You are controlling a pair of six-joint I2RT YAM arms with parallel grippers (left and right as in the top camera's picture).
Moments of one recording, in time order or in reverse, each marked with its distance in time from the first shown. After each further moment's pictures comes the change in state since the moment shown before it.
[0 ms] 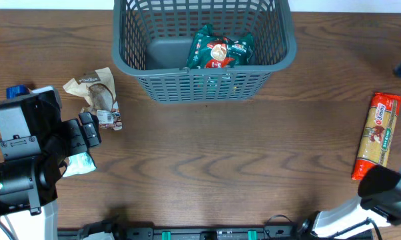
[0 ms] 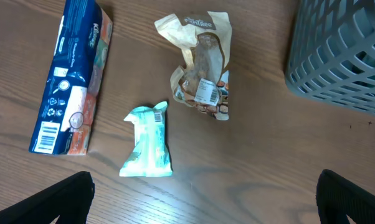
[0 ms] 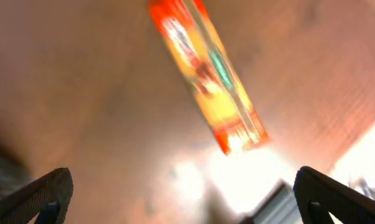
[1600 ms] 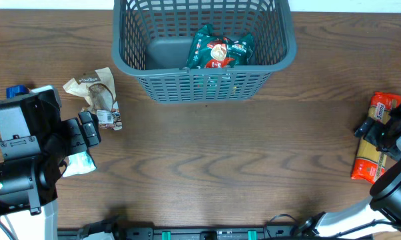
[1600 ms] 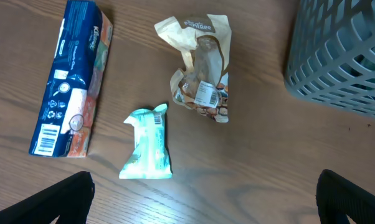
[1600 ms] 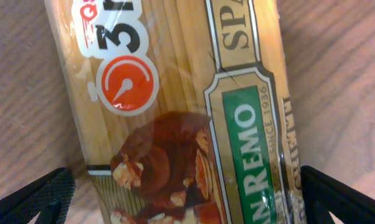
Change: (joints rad) left arm 0.000 0.000 0.000 0.008 0.000 0.000; right arm -0.186 0.033 -1.170 1.328 -0.172 -0.461
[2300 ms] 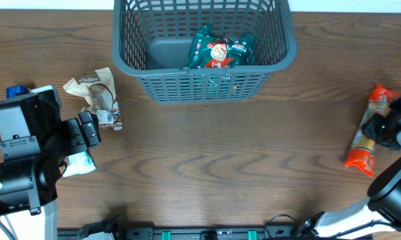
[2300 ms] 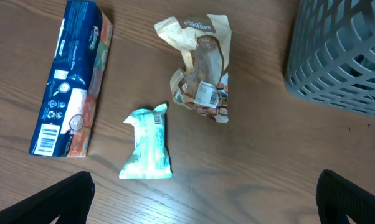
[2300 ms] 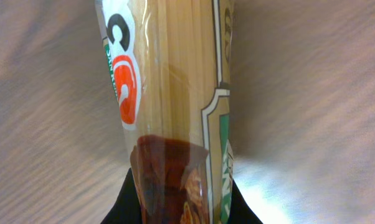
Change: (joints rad) left arm 0.000 0.000 0.000 0.000 0.000 0.000; right arm 0.055 -0.027 0.057 -0.087 -0.087 0.053
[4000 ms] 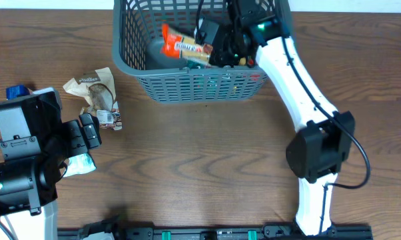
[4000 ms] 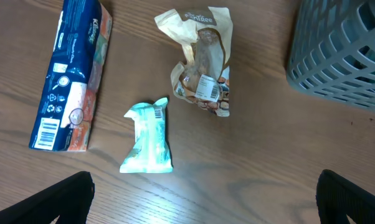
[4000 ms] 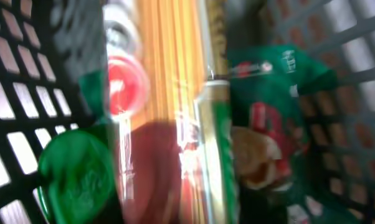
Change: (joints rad) left arm 0.000 0.000 0.000 -0.023 0.000 0.000; right arm 1.091 0.322 0.998 -0.567 -0.099 -0.680
